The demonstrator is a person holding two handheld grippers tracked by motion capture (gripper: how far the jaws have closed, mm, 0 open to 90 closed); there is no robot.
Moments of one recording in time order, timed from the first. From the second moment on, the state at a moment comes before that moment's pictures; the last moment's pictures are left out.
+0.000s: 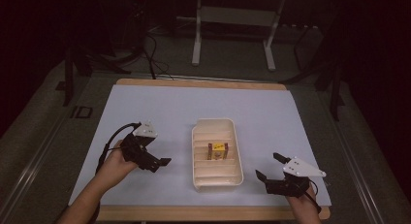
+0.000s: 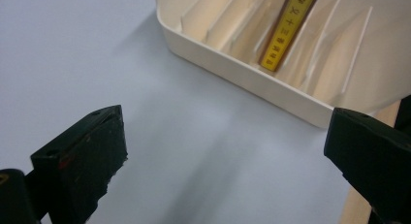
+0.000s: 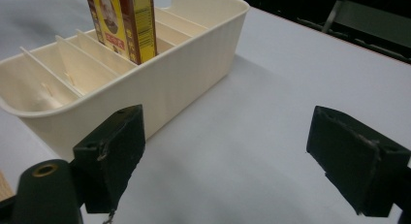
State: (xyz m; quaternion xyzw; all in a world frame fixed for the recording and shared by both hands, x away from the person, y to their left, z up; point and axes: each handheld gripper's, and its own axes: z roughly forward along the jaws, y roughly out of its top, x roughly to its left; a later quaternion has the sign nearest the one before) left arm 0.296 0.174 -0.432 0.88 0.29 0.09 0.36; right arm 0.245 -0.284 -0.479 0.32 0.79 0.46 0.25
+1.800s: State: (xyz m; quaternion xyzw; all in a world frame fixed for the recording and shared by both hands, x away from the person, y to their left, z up) left arm 0.234 0.206 -0.493 0.82 0.38 0.15 0.39; right arm 0.244 -0.285 -0.475 0.31 0.79 0.46 0.27
